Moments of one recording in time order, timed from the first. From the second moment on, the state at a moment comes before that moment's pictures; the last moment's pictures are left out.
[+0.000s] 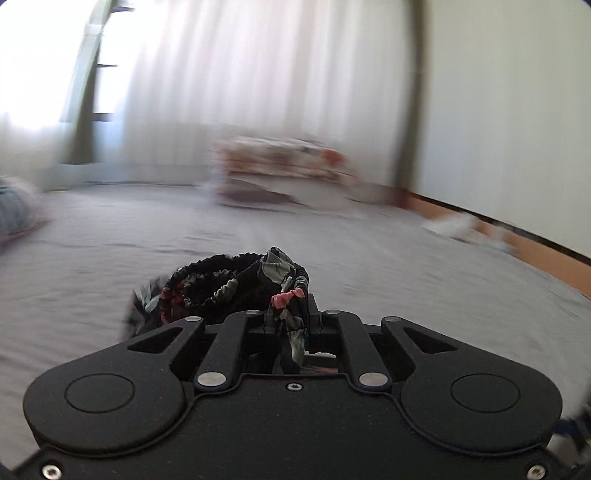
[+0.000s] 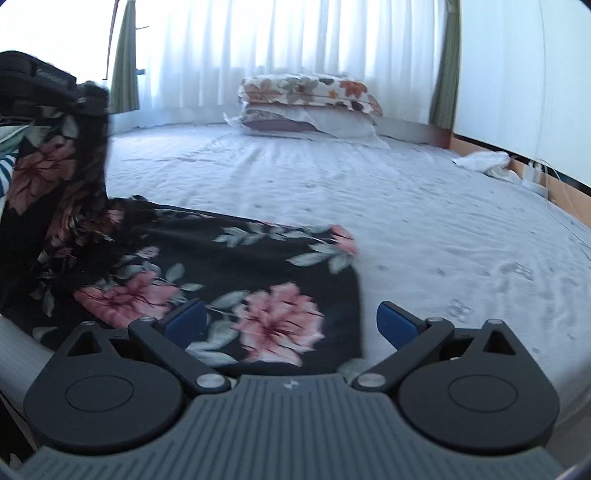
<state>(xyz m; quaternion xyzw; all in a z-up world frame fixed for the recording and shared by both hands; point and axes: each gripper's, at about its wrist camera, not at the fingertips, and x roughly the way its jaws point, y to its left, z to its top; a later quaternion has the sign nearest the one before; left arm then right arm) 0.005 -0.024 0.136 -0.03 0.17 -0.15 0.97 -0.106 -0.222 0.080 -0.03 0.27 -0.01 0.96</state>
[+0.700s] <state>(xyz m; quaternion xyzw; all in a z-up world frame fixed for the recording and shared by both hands) -0.052 -0.084 0.068 0.00 0.31 -0.27 0.91 -0.121 -0.287 0.081 0.06 0.28 -0.06 0.96</state>
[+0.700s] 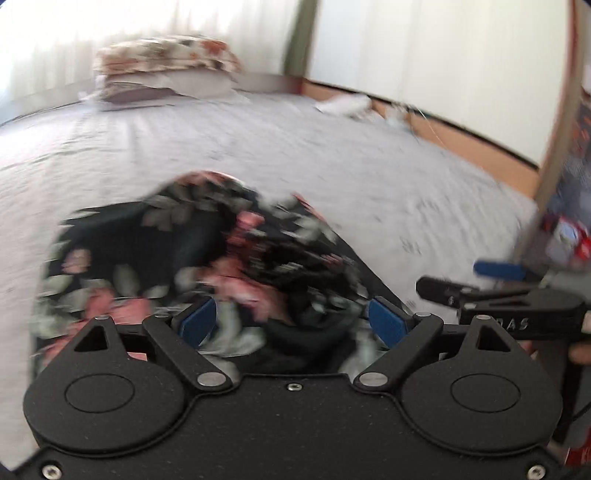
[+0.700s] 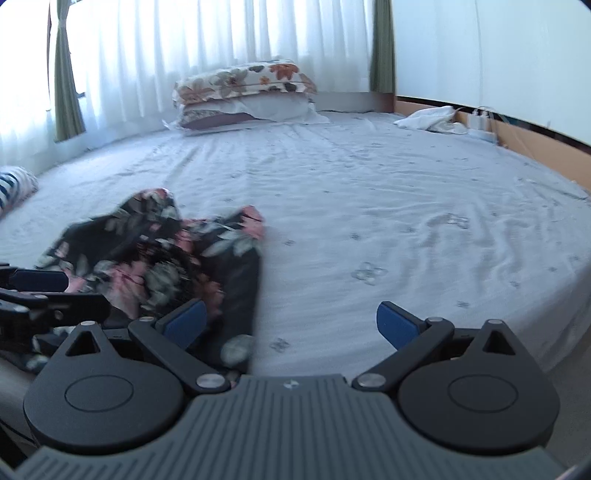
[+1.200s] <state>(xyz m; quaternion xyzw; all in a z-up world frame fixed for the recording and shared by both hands) -0.041 -0.005 0.031 0.06 0.34 -0.02 0.94 -0.070 -0.226 0.048 -0.07 0.31 -0.18 0.93</state>
